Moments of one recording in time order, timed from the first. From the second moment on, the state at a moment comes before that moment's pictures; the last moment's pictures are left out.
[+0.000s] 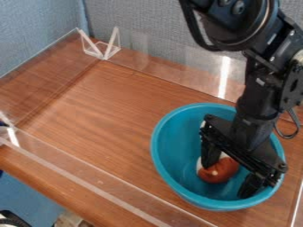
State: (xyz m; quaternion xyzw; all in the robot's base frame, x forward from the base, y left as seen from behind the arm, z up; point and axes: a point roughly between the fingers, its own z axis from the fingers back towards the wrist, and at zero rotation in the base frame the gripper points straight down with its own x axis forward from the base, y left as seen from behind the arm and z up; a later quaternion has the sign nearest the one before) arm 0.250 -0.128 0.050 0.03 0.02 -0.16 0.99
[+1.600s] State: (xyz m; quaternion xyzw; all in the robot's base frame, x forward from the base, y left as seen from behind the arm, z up) arm 0.260 -0.115 0.045 0.05 -0.01 -0.14 0.99
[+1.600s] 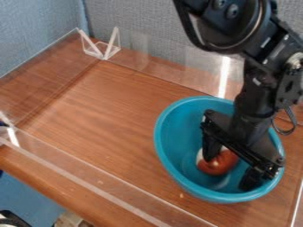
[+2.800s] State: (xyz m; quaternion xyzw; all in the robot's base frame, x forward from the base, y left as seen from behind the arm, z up) arm 0.250 -0.103 0.054 0.06 0.02 -0.14 0.99
